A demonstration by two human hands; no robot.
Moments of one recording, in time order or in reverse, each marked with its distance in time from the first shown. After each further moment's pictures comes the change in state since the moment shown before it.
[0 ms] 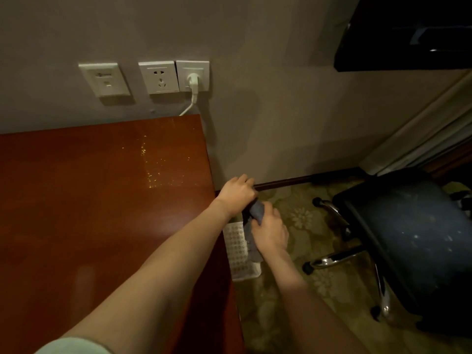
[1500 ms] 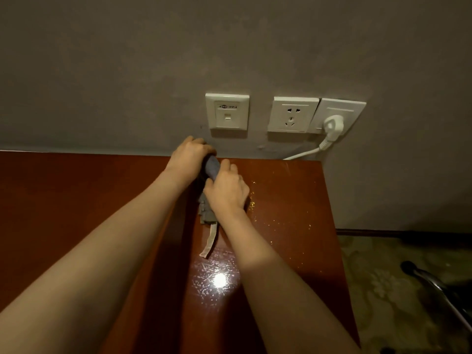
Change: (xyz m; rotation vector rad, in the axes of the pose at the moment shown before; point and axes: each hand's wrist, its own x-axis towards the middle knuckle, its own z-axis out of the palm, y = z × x) left_hand -0.106 -0.375 0.068 -0.336 0.182 -0.679; right_hand 0.113 -0.361 0.143 0.001 -0.001 -0.466
